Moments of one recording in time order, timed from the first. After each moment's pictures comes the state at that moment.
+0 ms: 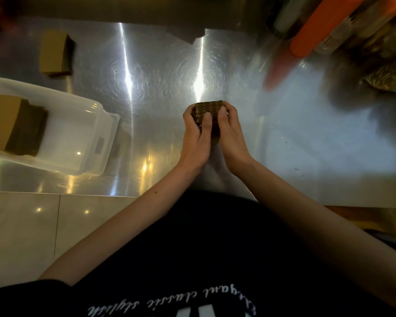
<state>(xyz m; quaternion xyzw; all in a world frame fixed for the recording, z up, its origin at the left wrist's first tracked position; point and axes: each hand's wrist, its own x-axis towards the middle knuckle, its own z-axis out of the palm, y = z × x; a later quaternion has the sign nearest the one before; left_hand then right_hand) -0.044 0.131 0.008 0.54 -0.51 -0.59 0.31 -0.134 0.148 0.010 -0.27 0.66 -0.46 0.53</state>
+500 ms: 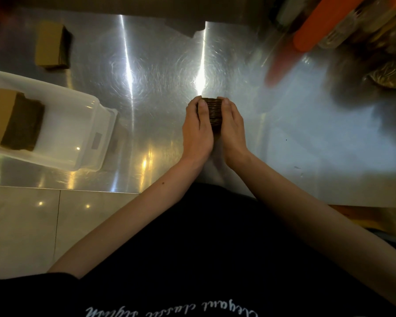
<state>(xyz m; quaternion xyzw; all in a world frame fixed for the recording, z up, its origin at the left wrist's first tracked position) -0.062 0.125 0.005 0.62 -0.48 -0.54 0.31 -0.135 0.136 -0.006 -0.21 0.67 -0.50 0.50</state>
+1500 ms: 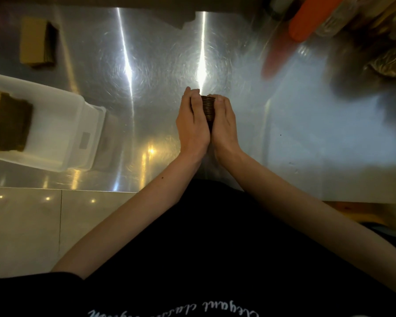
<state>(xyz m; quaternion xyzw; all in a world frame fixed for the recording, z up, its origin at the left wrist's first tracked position) -0.087 0.122 -0.002 0.64 -0.47 -0.50 0.35 -0.143 0.138 -0.008 -0.20 0.67 -0.51 0.49</state>
